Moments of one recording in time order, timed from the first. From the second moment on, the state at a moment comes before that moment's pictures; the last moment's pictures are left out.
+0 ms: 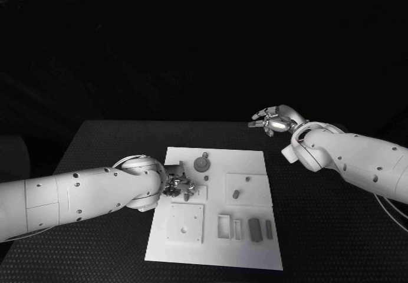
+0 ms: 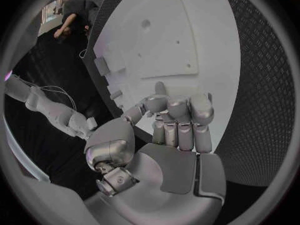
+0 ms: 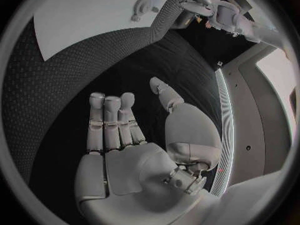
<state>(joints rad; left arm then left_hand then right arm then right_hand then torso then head) 1.26 -0.74 -0.24 1.52 -1.12 -0.01 -0.50 0.54 0.06 0.74 -0.20 0.15 1.24 -0.02 0.26 0.77 1.41 -0.13 0.97 0.79 1.30 -0.16 1.19 0.85 0.05 1.21 -0.24 1.20 1.29 1.28 -0.65 -0.10 1.12 -0.74 -0.39 0.11 0.86 -0.13 0.43 -0.29 0.35 0.78 0.15 0.29 0.44 0.96 0.04 1.21 0.68 1.05 -0.04 1.20 0.95 0.23 0.94 0.03 1.01 1.31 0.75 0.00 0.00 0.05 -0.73</state>
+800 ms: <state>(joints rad) 1.26 -0.74 -0.24 1.52 -1.12 0.00 -0.50 0.53 0.12 0.68 -0.23 0.31 1.26 -0.01 0.27 0.76 1.41 -0.12 0.97 0.78 1.30 -0.16 1.19 0.85 0.05 1.20 -0.24 1.20 1.29 1.28 -0.66 -0.10 1.12 -0.74 -0.38 0.11 0.86 -0.12 0.43 -0.29 0.36 0.78 0.15 0.29 0.44 0.96 0.04 1.21 0.68 1.05 -0.04 1.20 0.95 0.23 0.94 0.03 1.01 1.31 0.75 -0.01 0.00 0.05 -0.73</state>
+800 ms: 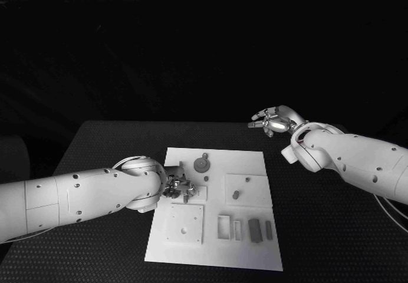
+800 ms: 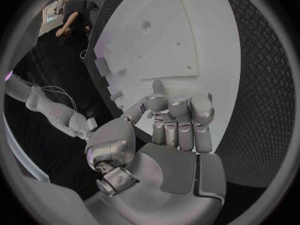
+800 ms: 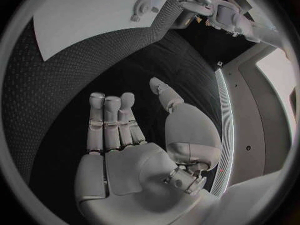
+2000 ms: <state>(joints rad) 1.26 -0.73 -0.24 1.49 -1.11 -0.01 -0.49 0.52 0.13 0.68 -0.23 0.29 1.26 -0.01 0.27 0.76 1.41 -0.12 0.97 0.77 1.30 -0.16 1.19 0.85 0.05 1.20 -0.24 1.20 1.28 1.28 -0.66 -0.10 1.12 -0.74 -0.38 0.11 0.86 -0.12 0.43 -0.29 0.36 0.78 0.15 0.29 0.44 0.96 0.04 1.21 0.67 1.05 -0.04 1.20 0.95 0.23 0.94 0.03 1.01 1.31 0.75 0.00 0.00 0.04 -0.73</state>
